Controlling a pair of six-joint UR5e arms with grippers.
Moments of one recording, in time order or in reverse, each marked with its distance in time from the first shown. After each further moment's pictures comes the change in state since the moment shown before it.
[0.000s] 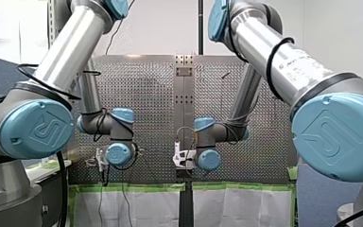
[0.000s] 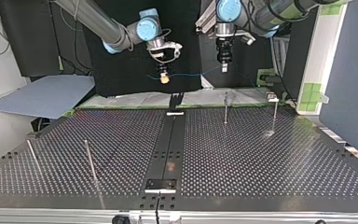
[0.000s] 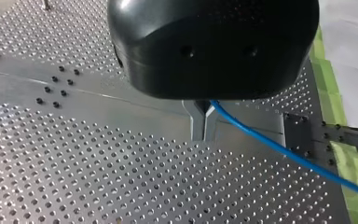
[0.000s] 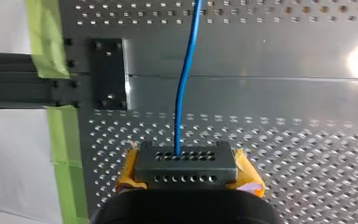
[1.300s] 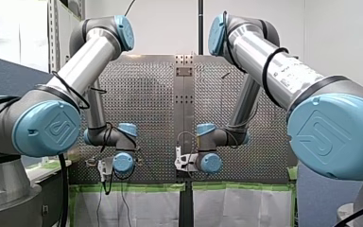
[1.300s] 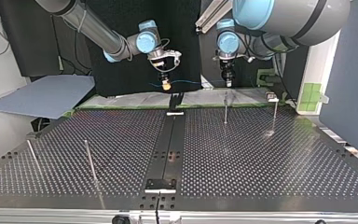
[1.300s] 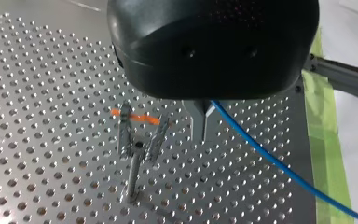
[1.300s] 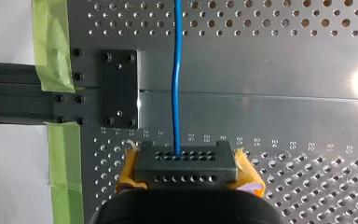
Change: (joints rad) left arm 0.139 -0.226 0.237 -0.121 0.046 -0.035; right arm -0.047 0.082 -0.116 0.040 -0.106 -0.027
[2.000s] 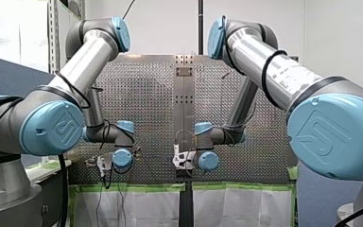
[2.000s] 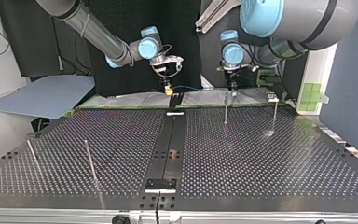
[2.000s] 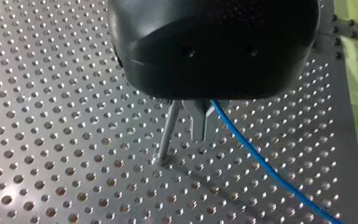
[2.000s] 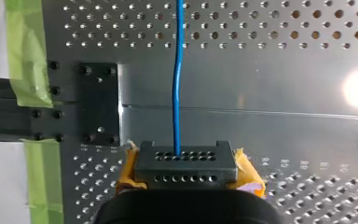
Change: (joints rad) left arm 0.069 0.000 0.079 -0.041 0.035 -0.013; right arm 0.000 0.030 -0.081 0.029 -0.018 -0.004
